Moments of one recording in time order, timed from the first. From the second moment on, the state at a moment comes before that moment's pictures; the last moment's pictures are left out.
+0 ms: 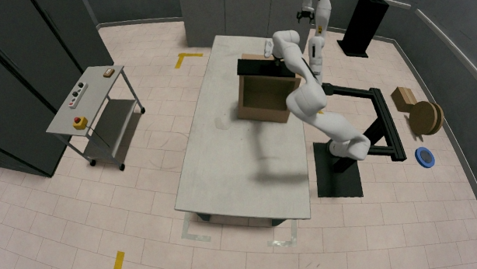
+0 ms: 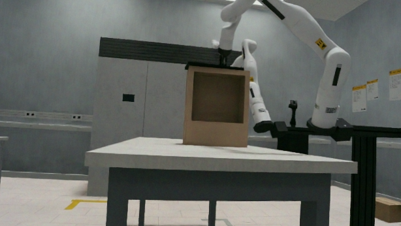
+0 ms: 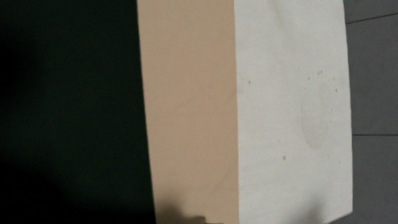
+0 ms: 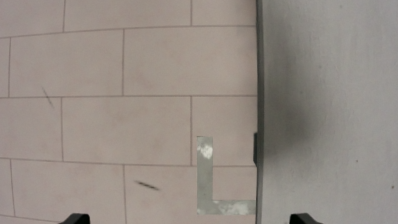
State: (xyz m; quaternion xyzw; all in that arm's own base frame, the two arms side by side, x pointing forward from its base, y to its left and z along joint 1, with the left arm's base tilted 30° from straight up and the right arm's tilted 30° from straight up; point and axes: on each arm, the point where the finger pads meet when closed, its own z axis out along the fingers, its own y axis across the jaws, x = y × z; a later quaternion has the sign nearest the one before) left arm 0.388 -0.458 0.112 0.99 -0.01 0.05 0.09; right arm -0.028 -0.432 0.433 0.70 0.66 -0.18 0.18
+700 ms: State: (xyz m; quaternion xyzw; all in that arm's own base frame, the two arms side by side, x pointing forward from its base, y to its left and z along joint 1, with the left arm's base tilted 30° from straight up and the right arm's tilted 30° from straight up) left arm 0.388 -0.468 0.118 0.99 -0.01 0.05 0.09; right arm -0.028 -0.432 0.433 0.70 0.66 -0.18 0.18
